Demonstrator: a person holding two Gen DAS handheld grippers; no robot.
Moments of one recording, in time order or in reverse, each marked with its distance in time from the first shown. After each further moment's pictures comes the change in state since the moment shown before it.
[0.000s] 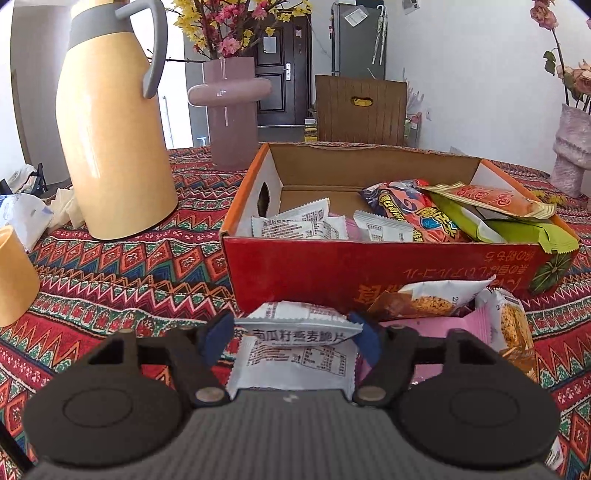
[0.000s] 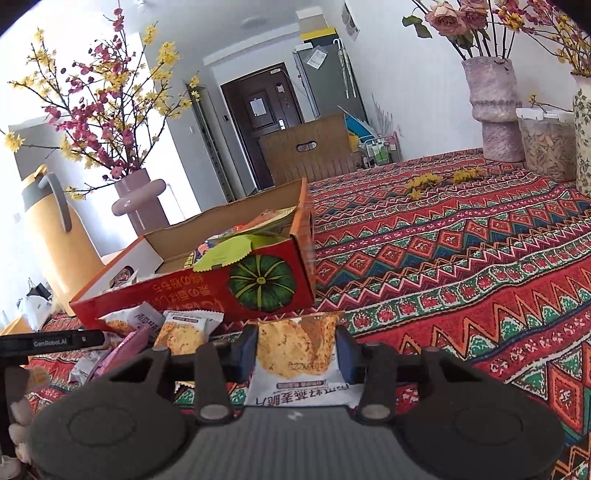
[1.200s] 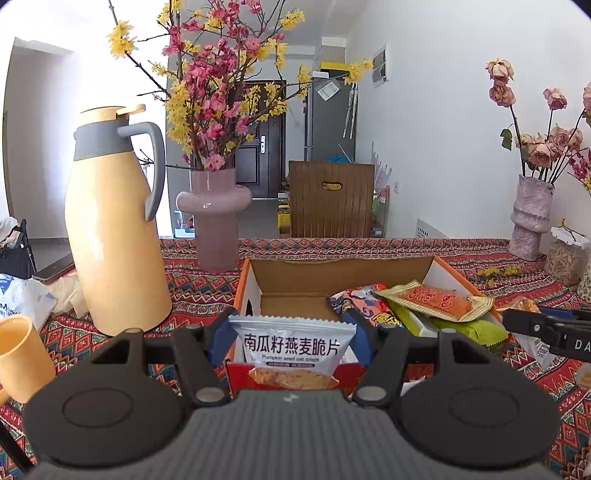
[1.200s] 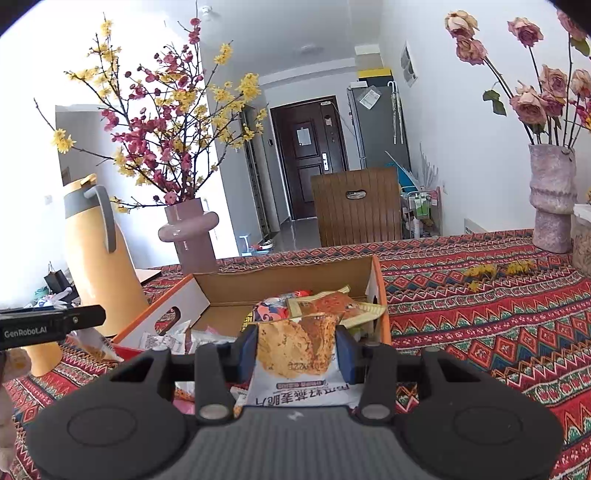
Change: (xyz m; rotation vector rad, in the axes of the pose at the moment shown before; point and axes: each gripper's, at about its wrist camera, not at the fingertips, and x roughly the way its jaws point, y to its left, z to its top) left arm -0.076 0.003 0.050 0.017 -0.261 -0.081; right arm 0.001 0.079 0.063 -0.190 -0.108 0.067
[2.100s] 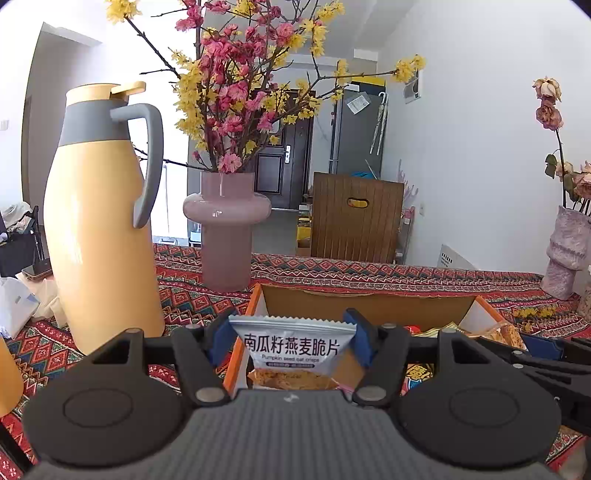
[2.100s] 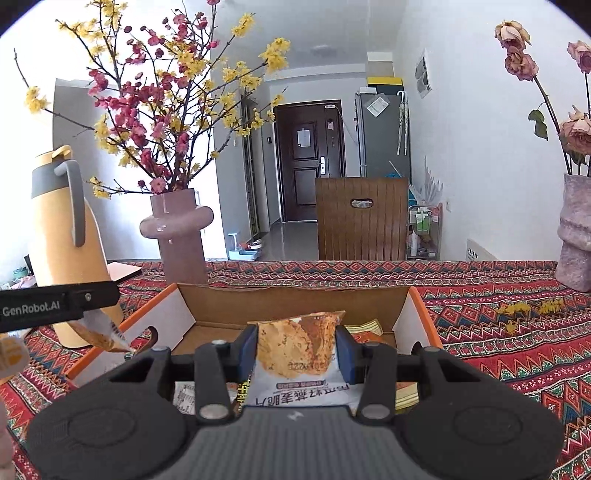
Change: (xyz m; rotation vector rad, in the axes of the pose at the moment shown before) left arm 0.080 0.011 0.012 -0.092 -0.037 0.059; right arm 0.097 0.035 0.017 -0.084 -0.006 -0.062
